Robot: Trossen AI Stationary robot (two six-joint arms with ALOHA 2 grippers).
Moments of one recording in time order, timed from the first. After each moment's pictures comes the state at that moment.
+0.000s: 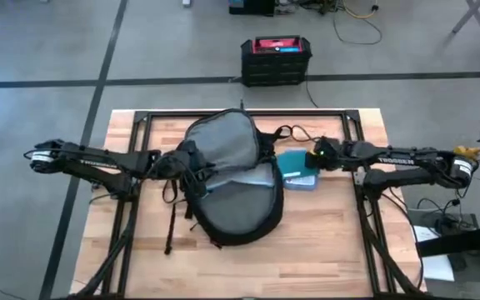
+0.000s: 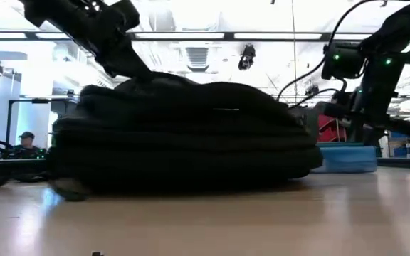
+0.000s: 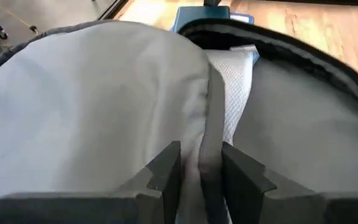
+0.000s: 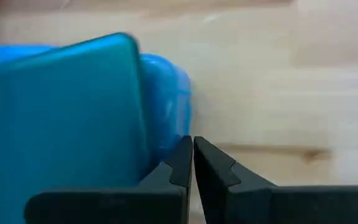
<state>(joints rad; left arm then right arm) -0.02 1.09 0.69 -0.17 -0.27 -0.12 -0.43 1.00 0.43 -0.56 0.14 1.10</state>
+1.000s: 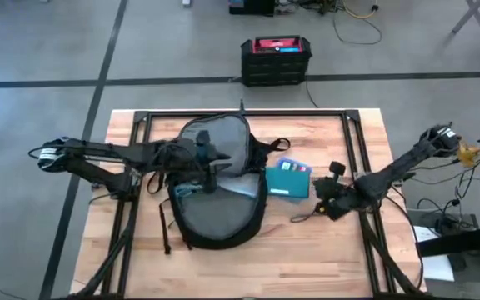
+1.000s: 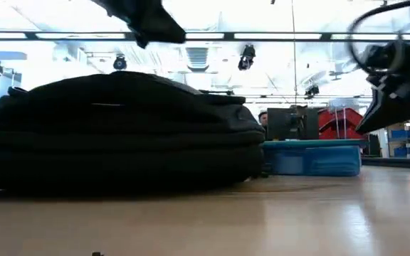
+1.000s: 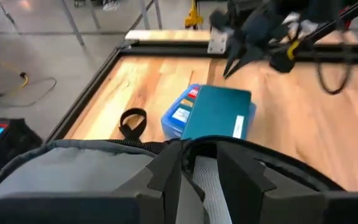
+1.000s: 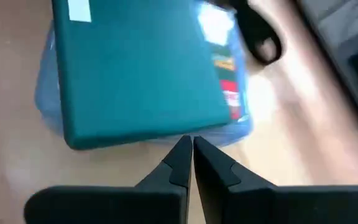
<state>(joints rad) 0.01 1.26 0.97 -0.16 -0.20 -0.02 0.57 0.98 0.42 -0.68 0.81 0.63</state>
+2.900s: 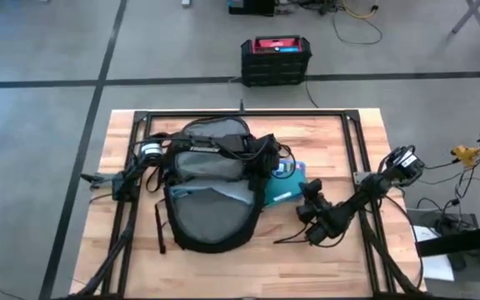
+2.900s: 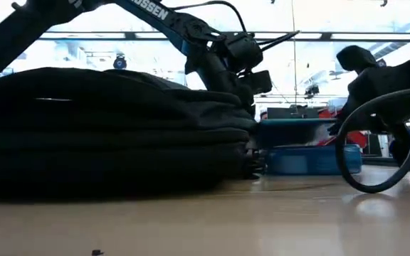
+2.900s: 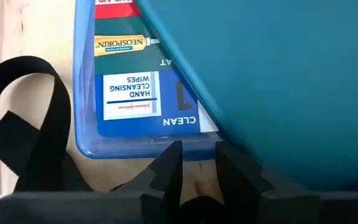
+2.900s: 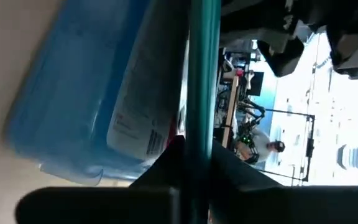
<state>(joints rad) 0.19 2.20 1.74 -0.53 0.20 0.33 0.61 1.66 0.68 -0.73 1.17 0.19</state>
